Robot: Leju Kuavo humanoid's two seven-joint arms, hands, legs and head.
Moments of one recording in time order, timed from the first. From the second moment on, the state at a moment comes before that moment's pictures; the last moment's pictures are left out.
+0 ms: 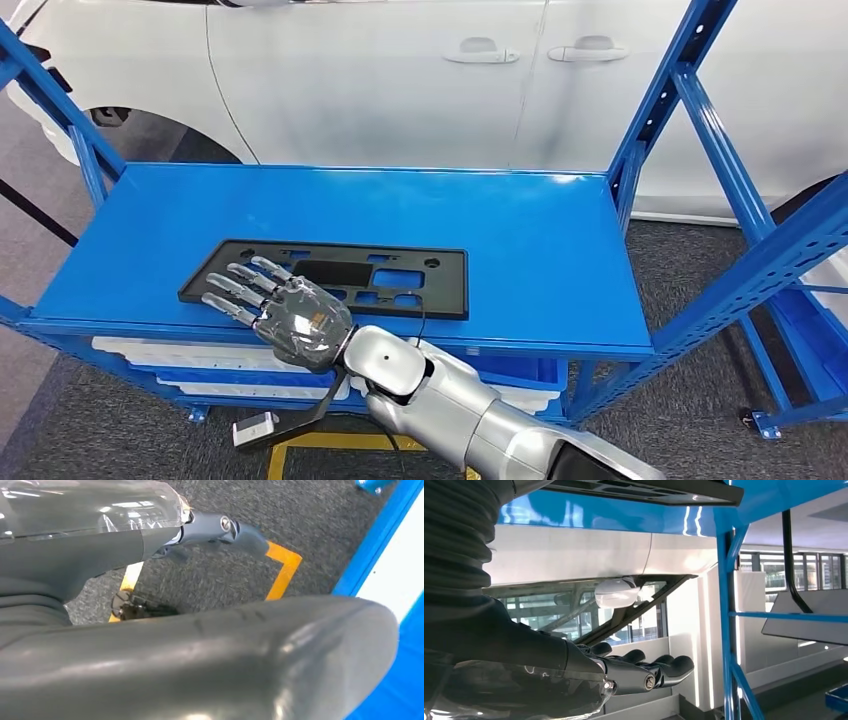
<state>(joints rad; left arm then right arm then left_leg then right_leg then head) -0.13 -0.09 1.25 -0.23 -0.74 -0.06 -0.51 -0.69 0.28 0.99 -0.89 1.13 -0.54 -0.21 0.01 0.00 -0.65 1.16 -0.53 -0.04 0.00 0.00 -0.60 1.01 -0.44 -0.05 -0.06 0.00</state>
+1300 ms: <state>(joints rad) -0.13 -0.07 1.25 -0.23 -0.75 -0.06 -0.51 -0.72 0.31 1.06 -0.77 1.10 -0.40 0.00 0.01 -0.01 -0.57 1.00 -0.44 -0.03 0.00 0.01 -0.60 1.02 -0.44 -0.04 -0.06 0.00</state>
